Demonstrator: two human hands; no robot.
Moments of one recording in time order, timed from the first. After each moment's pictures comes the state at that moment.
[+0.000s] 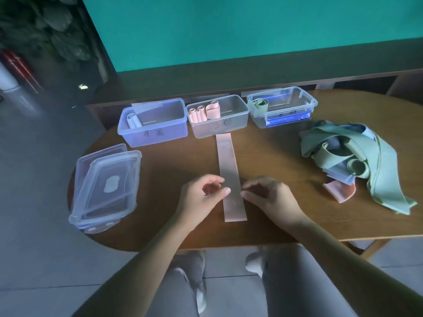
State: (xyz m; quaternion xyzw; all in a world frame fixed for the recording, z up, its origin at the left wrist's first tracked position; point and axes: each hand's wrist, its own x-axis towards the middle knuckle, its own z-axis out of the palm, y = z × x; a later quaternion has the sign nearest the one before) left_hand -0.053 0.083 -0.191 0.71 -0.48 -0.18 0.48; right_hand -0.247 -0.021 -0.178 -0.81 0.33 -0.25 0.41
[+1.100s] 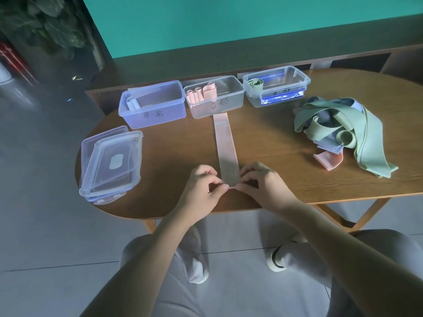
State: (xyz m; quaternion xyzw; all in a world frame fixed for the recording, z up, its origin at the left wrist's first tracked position) left_hand -0.078 0.124 -0.206 0.73 -0.57 -0.08 0.36; right_hand -0.258 0.008 -0.206 -0.87 0.29 -0.25 0.30
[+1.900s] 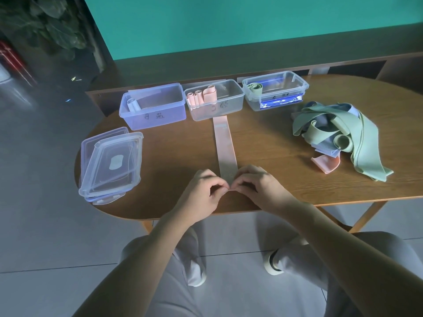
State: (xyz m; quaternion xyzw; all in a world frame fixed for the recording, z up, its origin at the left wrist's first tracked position) left_hand -0.075 0.124 -0.205 0.70 -0.63 -0.08 0.34; right_hand -0.256 -0.002 -0.212 -0.91 0.20 -0.23 0.28
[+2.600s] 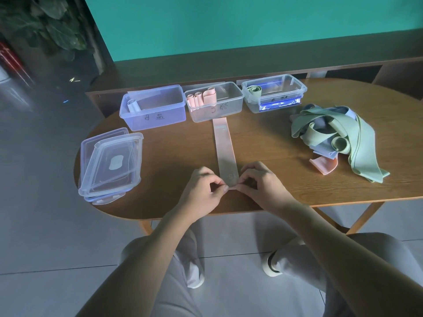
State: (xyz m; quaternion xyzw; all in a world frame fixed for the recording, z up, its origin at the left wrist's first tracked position) left_hand -0.080 0.116 -0.201 0.75 -0.55 -0.13 0.33; right_hand -0.257 0.007 -0.198 -0.88 0.30 -0.23 0.29
